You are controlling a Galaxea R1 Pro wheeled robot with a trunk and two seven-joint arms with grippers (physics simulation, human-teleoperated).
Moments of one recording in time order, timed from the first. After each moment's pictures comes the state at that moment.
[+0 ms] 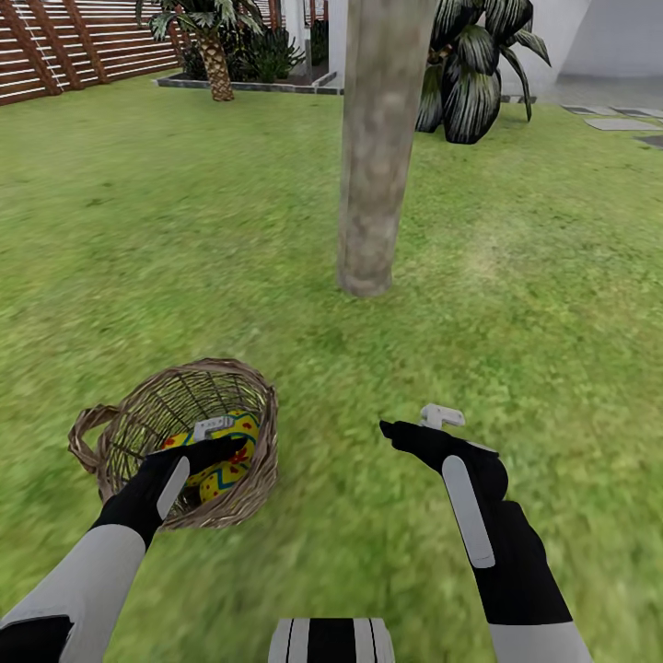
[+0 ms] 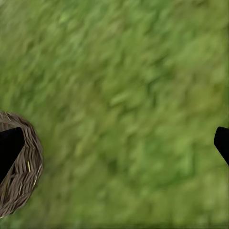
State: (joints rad) left arm -0.78 0.09 0.09 -0.66 0.17 0.43 -0.19; right arm -0.50 0.13 0.04 -1.53 -0.35 0.86 -0.21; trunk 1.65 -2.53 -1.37
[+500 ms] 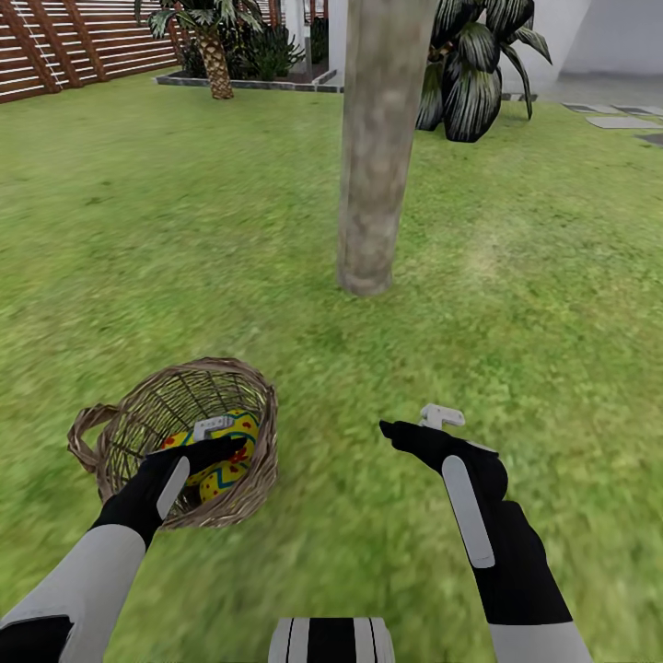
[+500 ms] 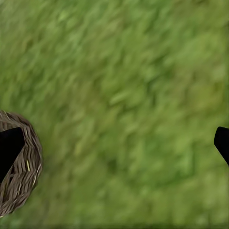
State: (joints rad) left arm -0.78 0.09 0.09 -0.66 0.18 0.43 -0.18; right arm -0.50 0.13 0.04 -1.53 -0.35 0.86 -0.21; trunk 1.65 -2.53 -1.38
